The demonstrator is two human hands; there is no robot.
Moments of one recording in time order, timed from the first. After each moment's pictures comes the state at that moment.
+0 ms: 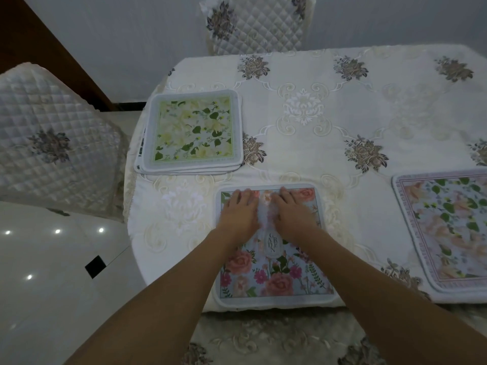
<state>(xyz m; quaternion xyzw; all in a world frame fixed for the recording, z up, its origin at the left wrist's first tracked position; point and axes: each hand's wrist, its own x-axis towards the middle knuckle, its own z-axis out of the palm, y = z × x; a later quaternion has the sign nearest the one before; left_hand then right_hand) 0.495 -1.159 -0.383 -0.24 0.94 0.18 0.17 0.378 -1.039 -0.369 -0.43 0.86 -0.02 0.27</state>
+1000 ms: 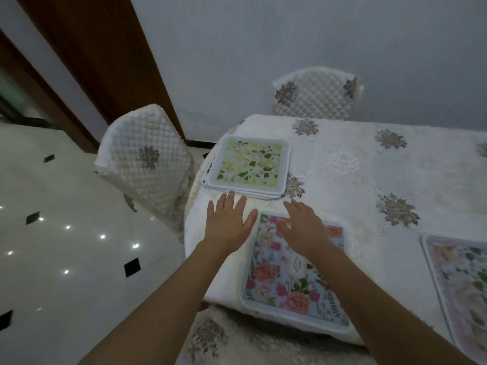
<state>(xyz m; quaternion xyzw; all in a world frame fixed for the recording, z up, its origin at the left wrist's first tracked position) 0.603 -1.146 -0.249 -0.46 0.88 0.11 0.00 0.434 -1.044 -0.256 -0.52 0.82 -0.13 0.19</state>
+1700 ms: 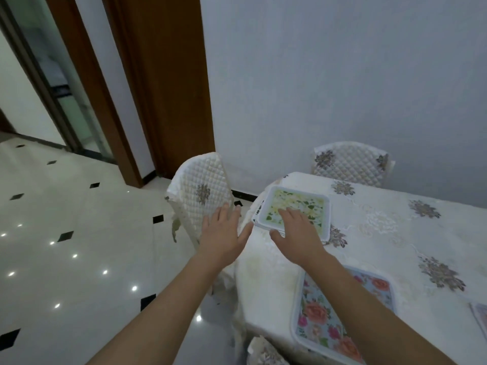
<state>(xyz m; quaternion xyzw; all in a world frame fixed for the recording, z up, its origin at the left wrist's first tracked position) 0.779 -1.170 -0.157 -0.52 0.84 0.06 -0.10 0.603 -1.098 -0.153 -0.60 0.78 -0.17 0.06</state>
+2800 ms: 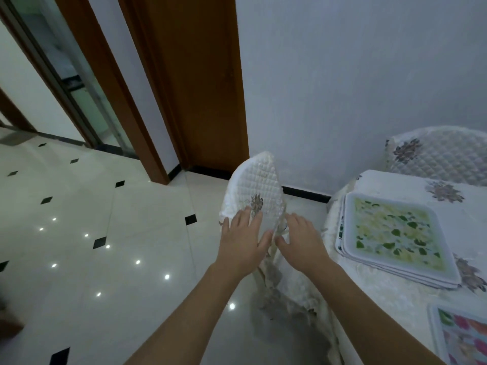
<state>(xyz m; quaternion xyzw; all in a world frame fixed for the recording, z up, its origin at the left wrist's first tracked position) 0.907 -1.433 -0.189 -0.49 0.86 0.09 -0.08 0.759 -1.381 -0.199 -0.58 0.78 -0.20 0.15</state>
